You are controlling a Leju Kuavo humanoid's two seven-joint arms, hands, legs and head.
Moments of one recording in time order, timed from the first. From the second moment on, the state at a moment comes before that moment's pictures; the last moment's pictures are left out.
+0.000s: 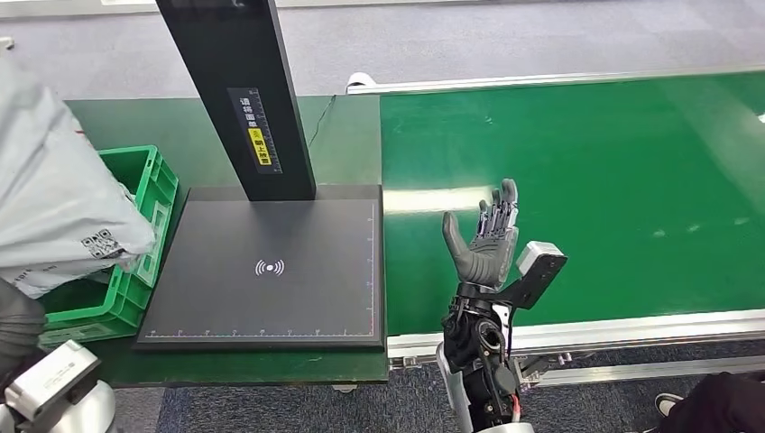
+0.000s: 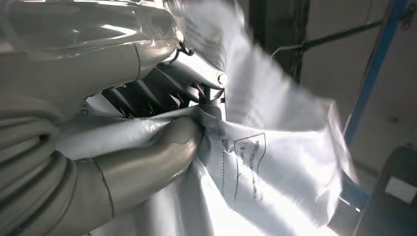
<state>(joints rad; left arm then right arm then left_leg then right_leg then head) -0.13 -0.33 0.12 -1.89 -0.95 0.70 -0.70 -0.29 0.33 -0.03 -0.93 -0.19 -0.15 -0.66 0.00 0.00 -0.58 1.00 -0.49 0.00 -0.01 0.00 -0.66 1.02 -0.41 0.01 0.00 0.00</state>
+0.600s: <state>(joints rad) -0.52 -0.26 0.47 -1.37 -1.26 0.70 -0.58 -0.26 0.35 -0.04 -0.96 -0.17 -0.12 -0.65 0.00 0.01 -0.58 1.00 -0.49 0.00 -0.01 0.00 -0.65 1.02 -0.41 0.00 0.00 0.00</state>
